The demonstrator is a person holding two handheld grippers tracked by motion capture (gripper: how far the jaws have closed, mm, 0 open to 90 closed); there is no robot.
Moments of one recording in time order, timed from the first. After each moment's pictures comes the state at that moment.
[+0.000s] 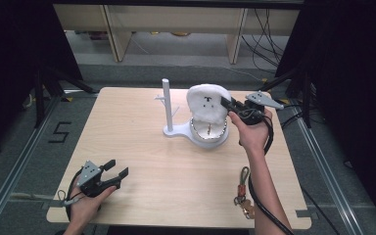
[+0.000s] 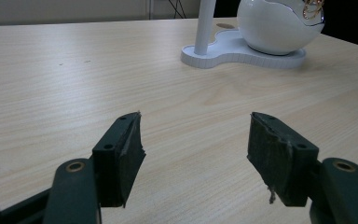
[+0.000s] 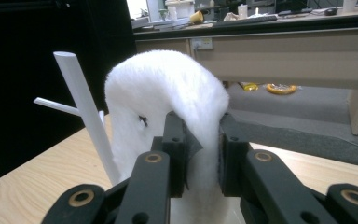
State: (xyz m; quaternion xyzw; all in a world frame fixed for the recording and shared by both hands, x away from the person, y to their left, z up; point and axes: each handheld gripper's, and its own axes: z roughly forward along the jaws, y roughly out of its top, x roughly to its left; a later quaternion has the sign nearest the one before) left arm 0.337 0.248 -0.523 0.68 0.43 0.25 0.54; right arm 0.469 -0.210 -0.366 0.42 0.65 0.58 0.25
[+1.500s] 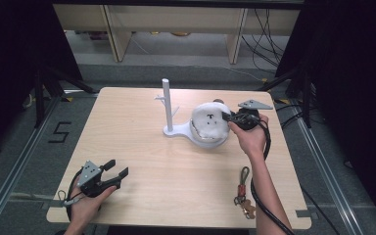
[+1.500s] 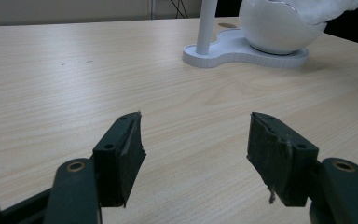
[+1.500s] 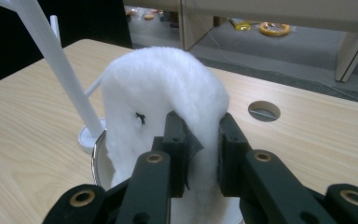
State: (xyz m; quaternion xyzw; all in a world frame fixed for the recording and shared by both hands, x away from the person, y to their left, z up) left arm 0.337 0.247 -0.524 0.68 0.43 0.25 0.54; right arm 0.483 -0.217 -0.402 0.44 0.73 0.47 0.23
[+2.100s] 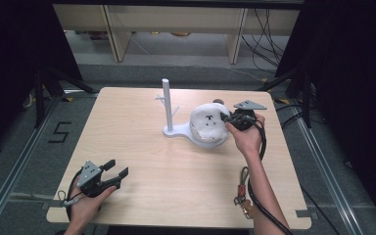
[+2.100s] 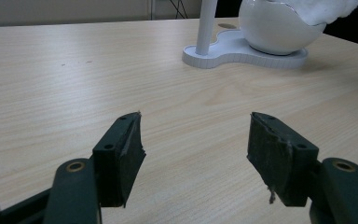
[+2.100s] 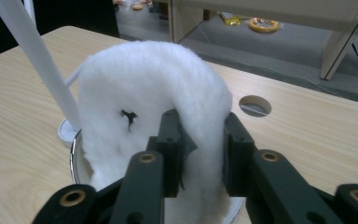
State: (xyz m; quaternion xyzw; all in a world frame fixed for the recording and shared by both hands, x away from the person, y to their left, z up) left arm 0.337 0.247 -0.523 0.68 0.43 0.25 0.54; right arm 0.489 -0.210 -0.411 0.45 0.73 0.44 0.25
